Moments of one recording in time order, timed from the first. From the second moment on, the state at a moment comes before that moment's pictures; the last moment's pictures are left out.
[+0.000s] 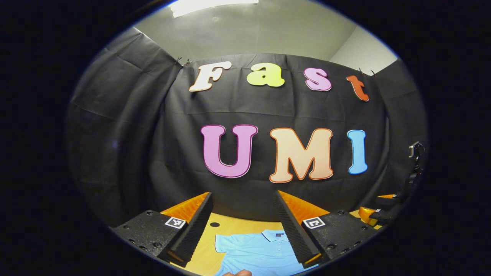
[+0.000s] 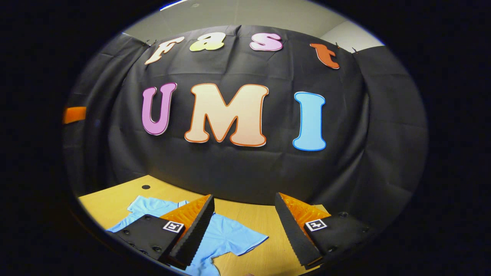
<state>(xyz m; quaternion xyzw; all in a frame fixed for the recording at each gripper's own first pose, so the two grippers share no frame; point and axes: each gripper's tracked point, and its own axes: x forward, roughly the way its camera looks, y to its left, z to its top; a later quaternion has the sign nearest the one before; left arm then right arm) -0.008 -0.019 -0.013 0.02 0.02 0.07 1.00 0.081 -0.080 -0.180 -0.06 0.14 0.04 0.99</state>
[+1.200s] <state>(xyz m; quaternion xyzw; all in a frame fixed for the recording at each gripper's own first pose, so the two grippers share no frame) 0.040 0.027 -0.076 0.04 0.09 0.08 0.99 0.118 -0.110 -0.448 -0.03 0.43 0.01 0.90</state>
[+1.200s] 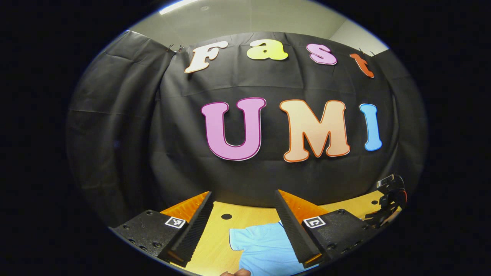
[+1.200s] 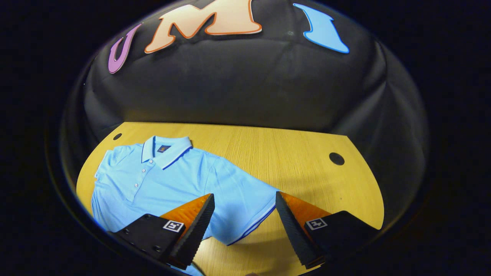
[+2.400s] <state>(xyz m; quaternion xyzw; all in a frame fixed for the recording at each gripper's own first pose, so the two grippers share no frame) 0.053 0.028 -0.114 0.02 0.13 0.09 0.99 0.129 -0.081 -0.494 0.00 0.45 0.03 0.89</state>
